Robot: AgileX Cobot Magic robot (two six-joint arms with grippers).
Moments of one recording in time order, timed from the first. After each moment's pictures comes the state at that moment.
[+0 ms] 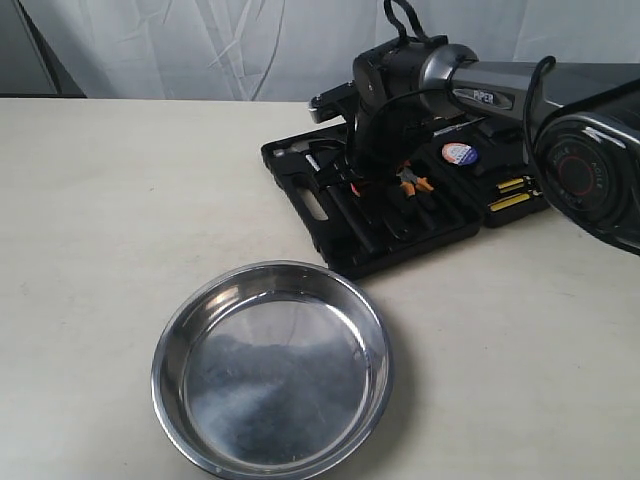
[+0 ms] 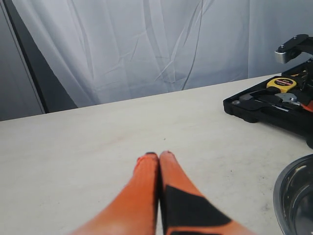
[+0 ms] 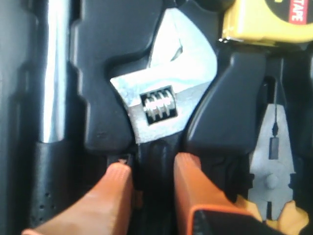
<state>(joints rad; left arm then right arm) -0.04 0.00 0.00 0.05 0.19 0.03 0.48 2.43 -1.94 -0.11 0.89 0.00</state>
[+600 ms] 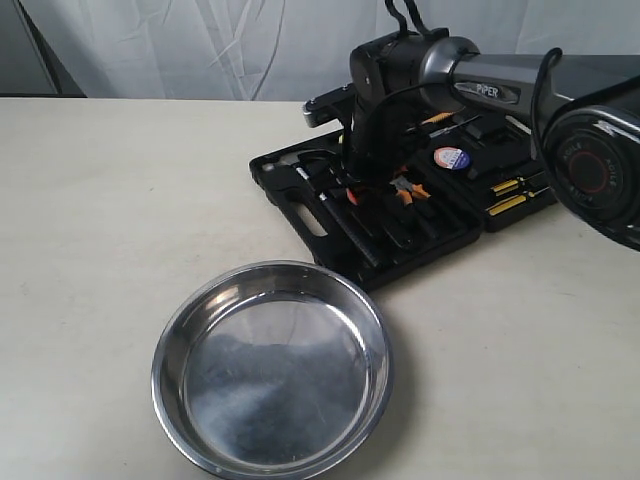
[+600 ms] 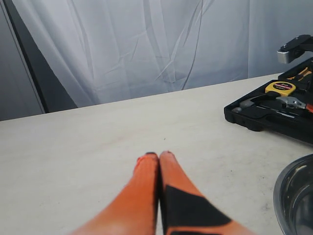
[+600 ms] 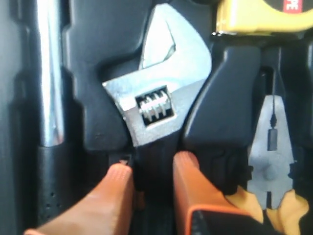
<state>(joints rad) -0.04 0.00 0.00 0.05 0.19 0.03 0.49 2.39 -1.92 -0.07 0.93 -0.03</state>
